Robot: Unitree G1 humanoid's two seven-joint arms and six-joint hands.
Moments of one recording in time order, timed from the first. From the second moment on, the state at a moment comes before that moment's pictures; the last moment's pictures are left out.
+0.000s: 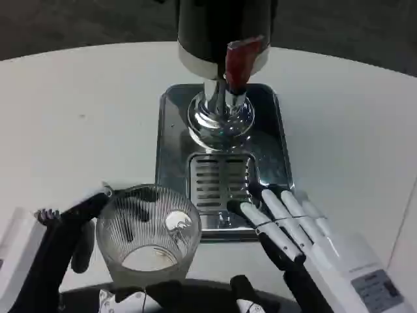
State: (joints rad) left arm 0.27 0.33 0.19 -0.28 0.36 -0.70 0.07; right arm 0.38 -0.29 0.24 -0.68 -0.96 -0.22 -0.04
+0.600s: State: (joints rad) left arm 0.27 0.32 0.19 -0.28 0.36 -0.69 0.07; right arm 0.40 -0.27 0.24 -0.68 -0.96 -0.21 -0.03
